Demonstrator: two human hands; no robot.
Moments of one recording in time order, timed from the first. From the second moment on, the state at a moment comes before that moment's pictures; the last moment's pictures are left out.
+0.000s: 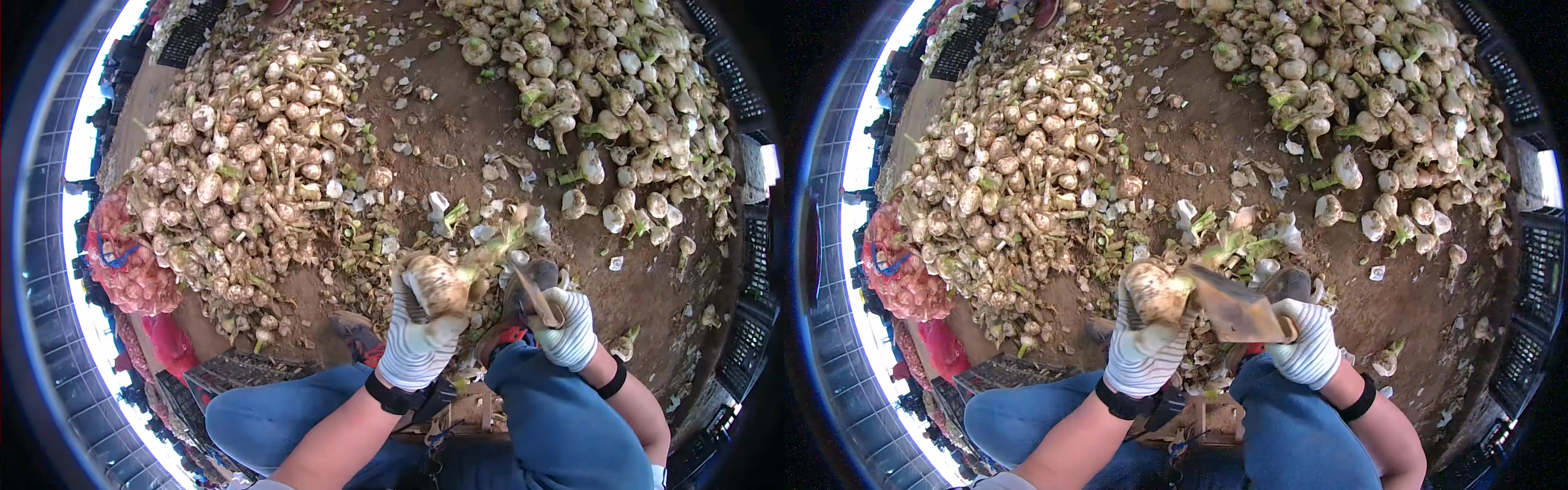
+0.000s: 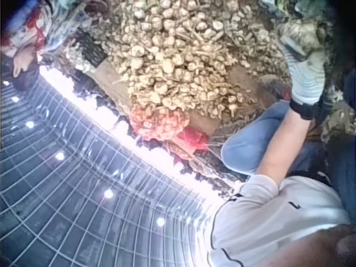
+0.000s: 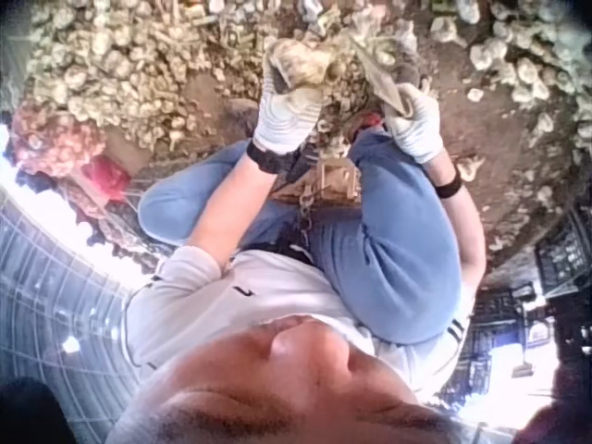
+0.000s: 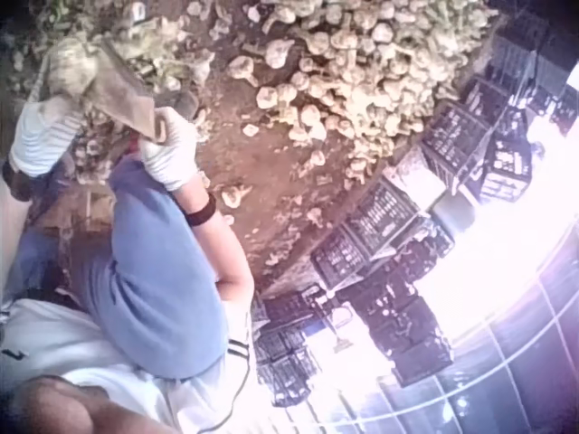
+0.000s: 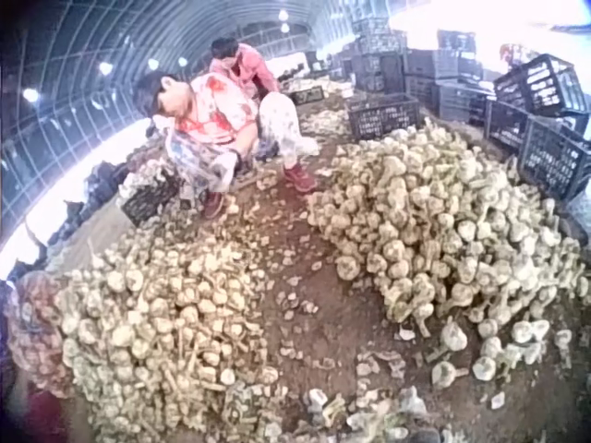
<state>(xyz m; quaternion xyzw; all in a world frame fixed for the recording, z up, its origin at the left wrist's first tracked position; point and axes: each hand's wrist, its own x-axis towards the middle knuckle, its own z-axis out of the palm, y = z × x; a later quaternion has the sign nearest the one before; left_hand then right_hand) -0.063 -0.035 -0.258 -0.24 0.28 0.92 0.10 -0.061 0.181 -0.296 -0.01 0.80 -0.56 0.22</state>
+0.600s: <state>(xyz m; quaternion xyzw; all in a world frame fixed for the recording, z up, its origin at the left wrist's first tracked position) -0.053 -0.034 -0.257 -0.27 0.15 0.94 0.16 -0.096 0.157 -0.262 -0.09 0.78 -0.60 0.17</state>
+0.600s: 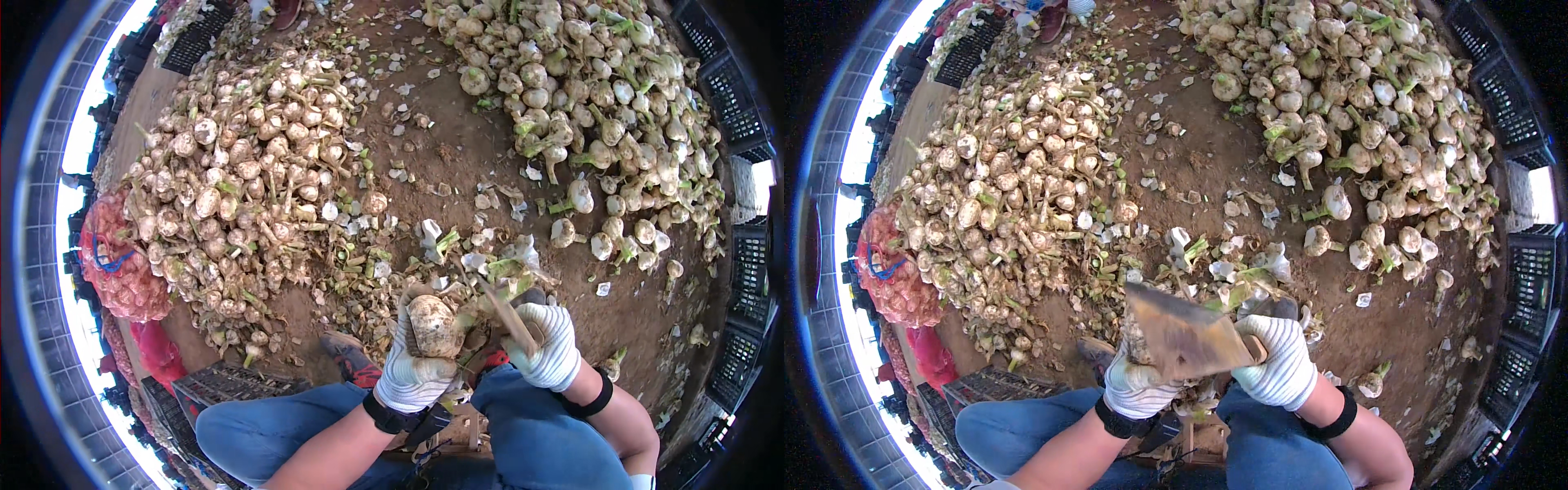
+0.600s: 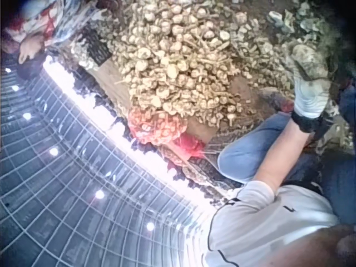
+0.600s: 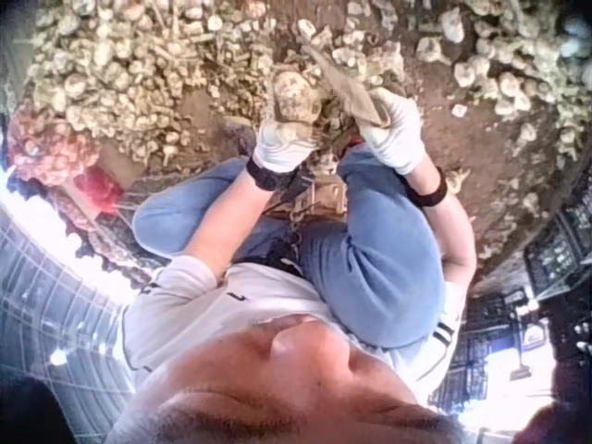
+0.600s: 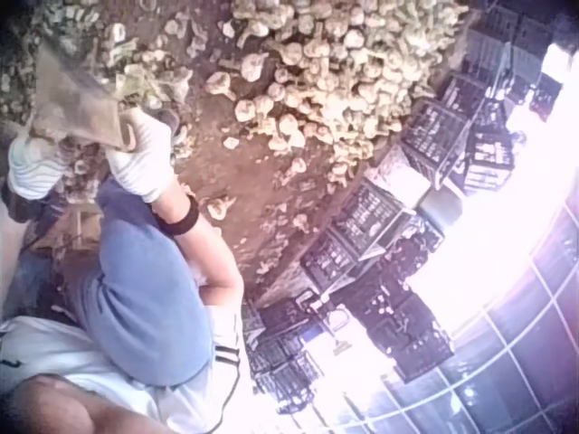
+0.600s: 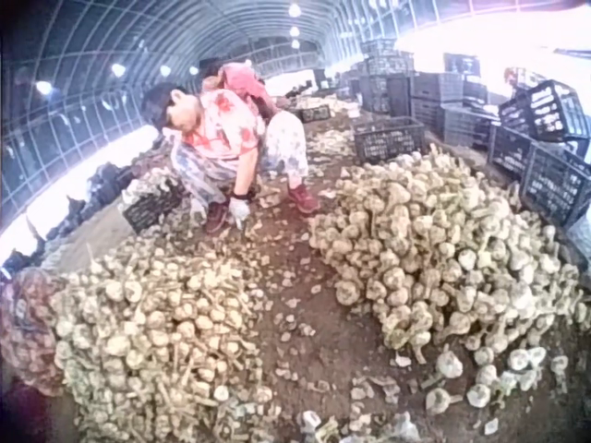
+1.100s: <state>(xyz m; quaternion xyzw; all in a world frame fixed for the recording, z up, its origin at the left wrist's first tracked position) -0.060 -0.055 -0.230 -0.18 0.16 0.96 0.16 -0.043 0.229 -0.353 0.04 0.85 -0.45 0.27</state>
